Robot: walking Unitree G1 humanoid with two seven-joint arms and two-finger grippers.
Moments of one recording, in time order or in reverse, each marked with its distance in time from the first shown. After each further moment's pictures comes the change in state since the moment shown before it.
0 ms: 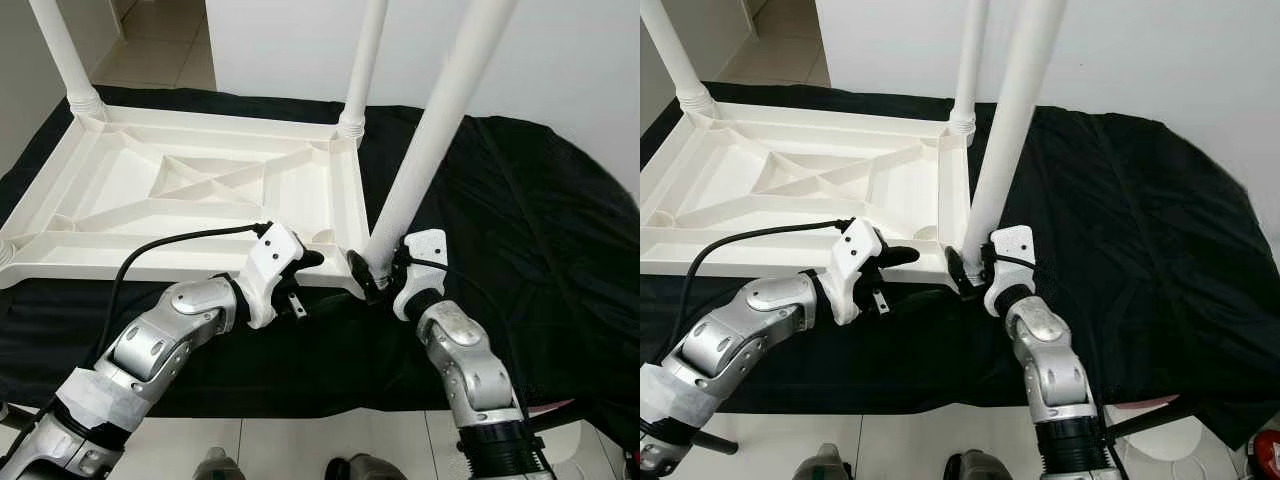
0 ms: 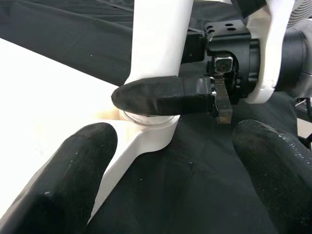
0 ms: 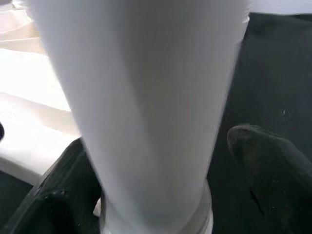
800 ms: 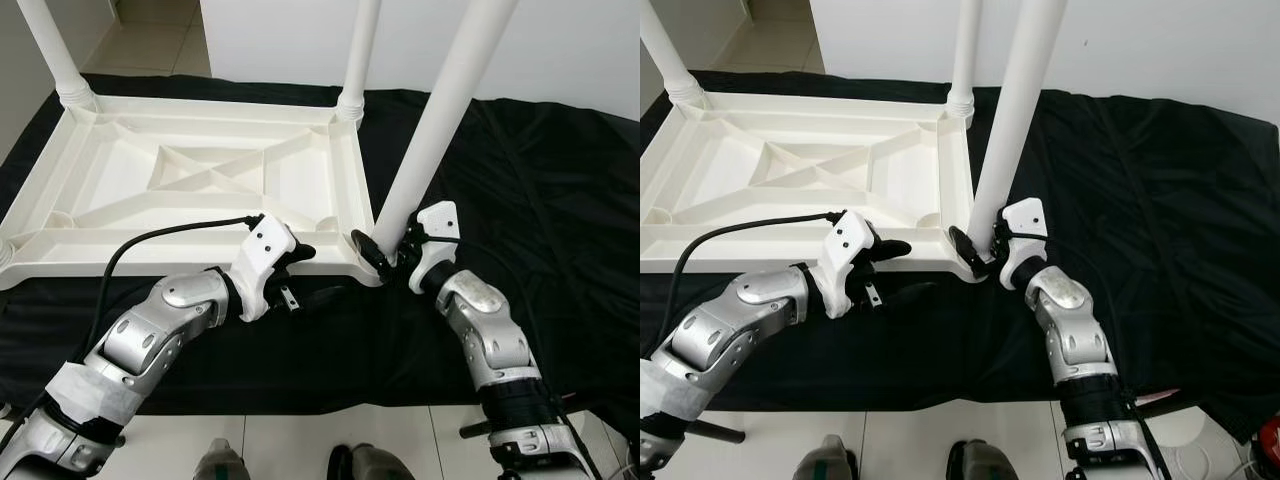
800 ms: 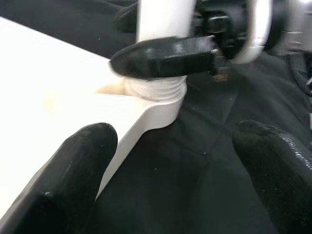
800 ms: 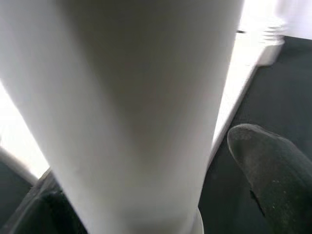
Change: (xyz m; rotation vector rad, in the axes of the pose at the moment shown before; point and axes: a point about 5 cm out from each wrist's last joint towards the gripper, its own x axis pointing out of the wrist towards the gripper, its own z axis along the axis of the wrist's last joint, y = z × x) left arm -0.006 0.005 0.006 0.023 0.019 0.014; right arm 0.024 -0.026 0.016 -0.108 -0.065 0.220
